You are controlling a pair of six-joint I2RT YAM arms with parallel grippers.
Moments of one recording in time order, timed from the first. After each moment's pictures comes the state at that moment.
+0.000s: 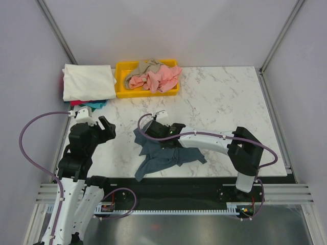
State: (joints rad) left arm -0.13 0.53 0.75 -0.63 -0.09 -0.37; right arm 1.09 1.81 1.34 -0.66 0.50 0.67
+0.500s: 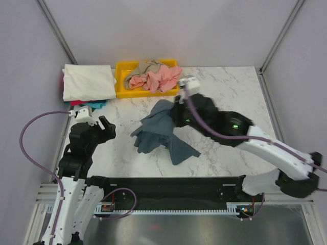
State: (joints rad) left arm -0.12 0.54 0.75 -0.63 -0.10 -0.37; right arm 1.12 1.41 1.62 -0.71 0.42 0.49
